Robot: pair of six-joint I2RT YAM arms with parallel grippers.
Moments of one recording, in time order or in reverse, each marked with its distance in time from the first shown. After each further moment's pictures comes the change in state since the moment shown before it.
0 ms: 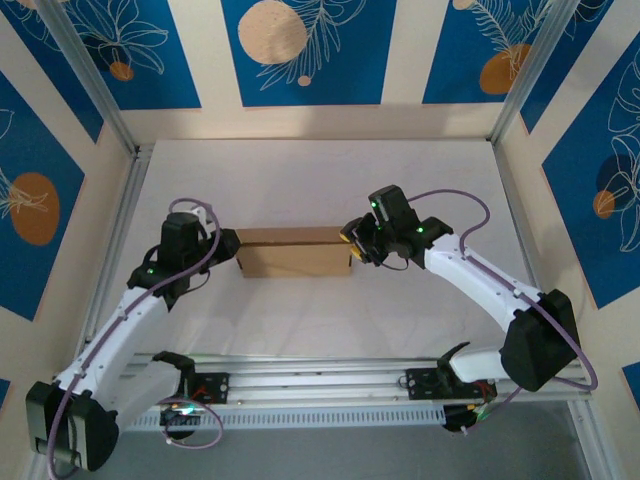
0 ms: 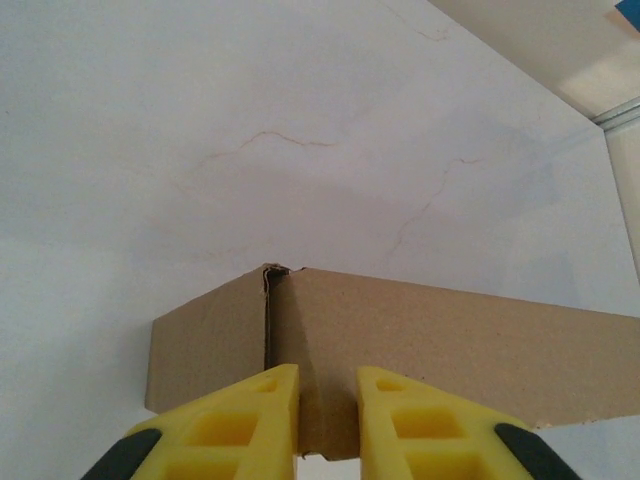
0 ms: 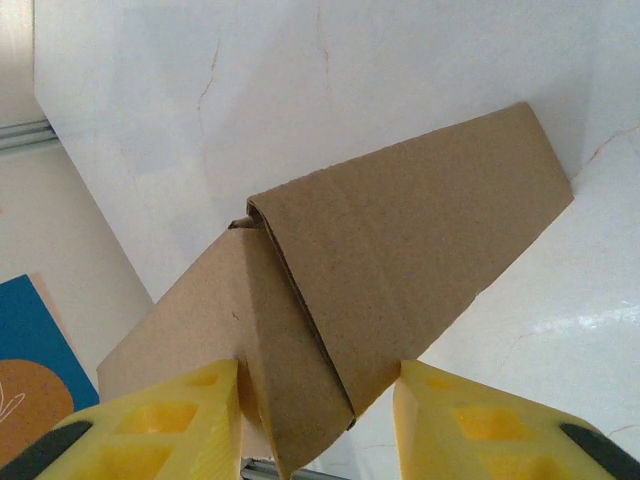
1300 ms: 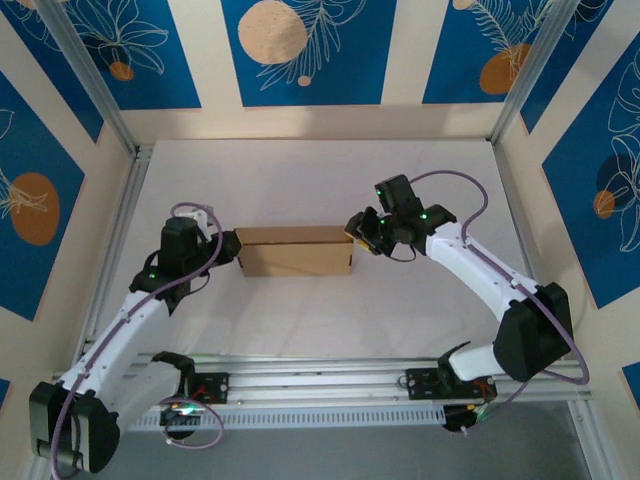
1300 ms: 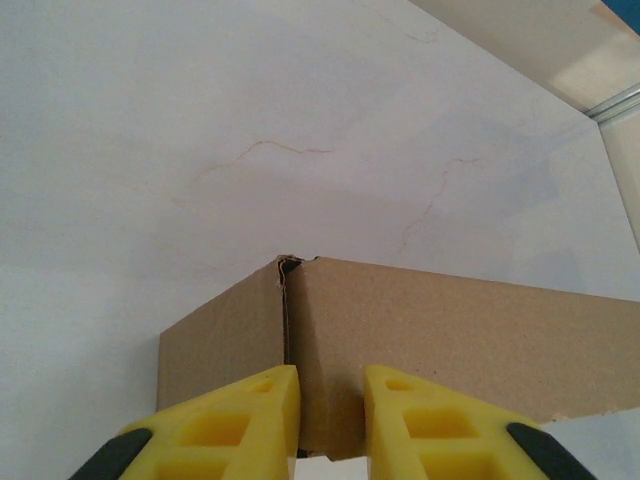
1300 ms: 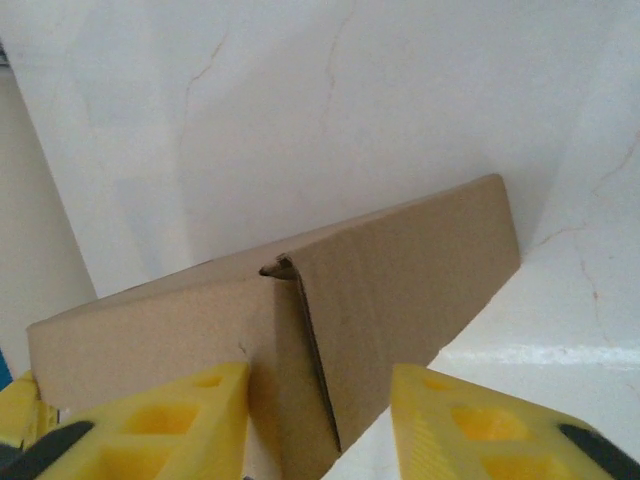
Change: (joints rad) left arm 0.017 0.000 -0.057 0.073 0.017 0.064; right arm -0.075 0.044 0.080 -0.084 -0.049 -0.332
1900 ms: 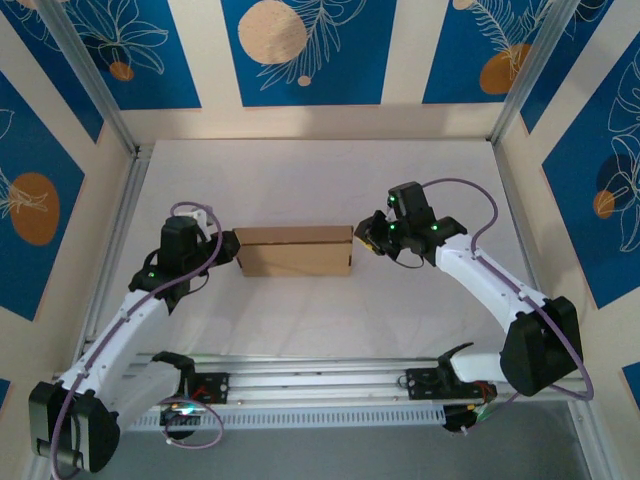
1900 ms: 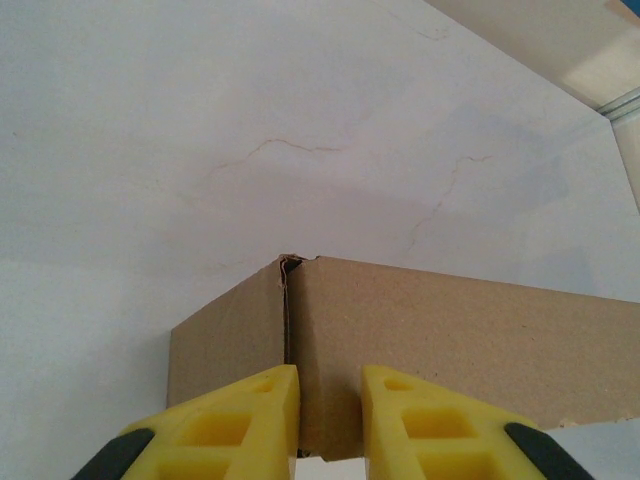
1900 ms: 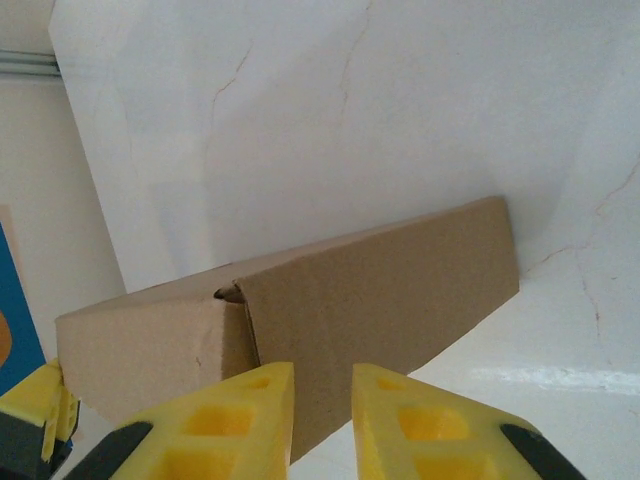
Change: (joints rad) left arm 0.000 0.005 0.011 -0.023 -0.011 0.006; right arm -0.048 -0.077 -0.121 0.116 -0.064 -0.015
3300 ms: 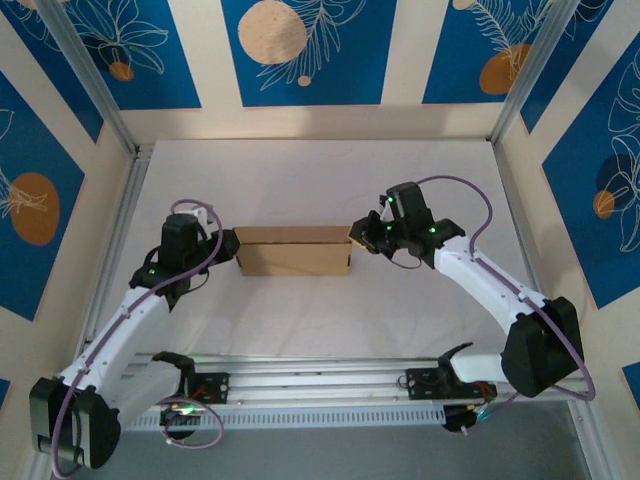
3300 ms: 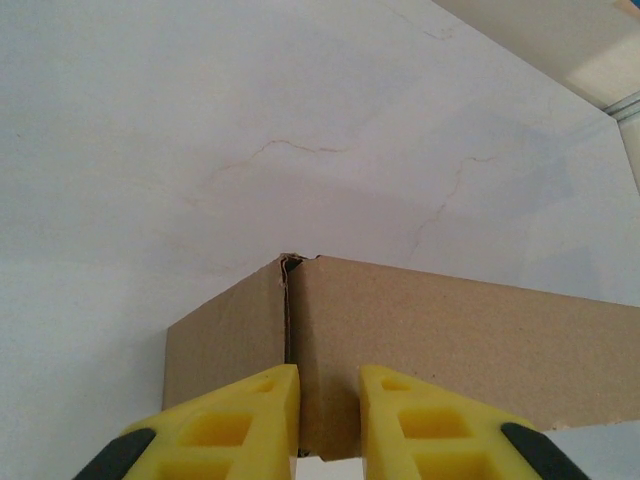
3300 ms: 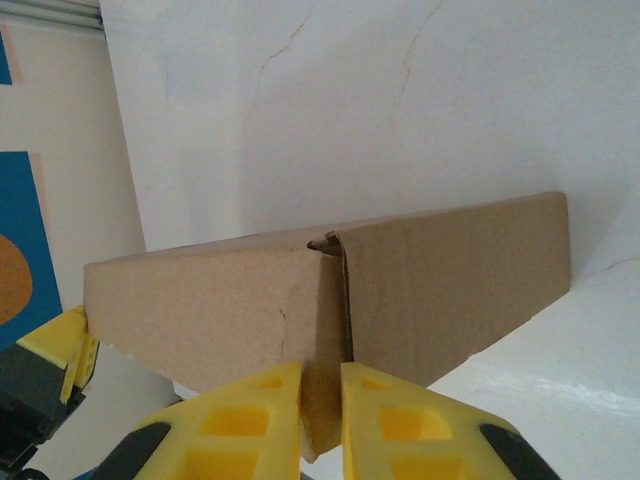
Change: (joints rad) left arm 0.002 0.013 0.019 -0.010 -0.004 0.000; right arm 0.024 -0.003 -0.020 0.072 -0.057 -0.056
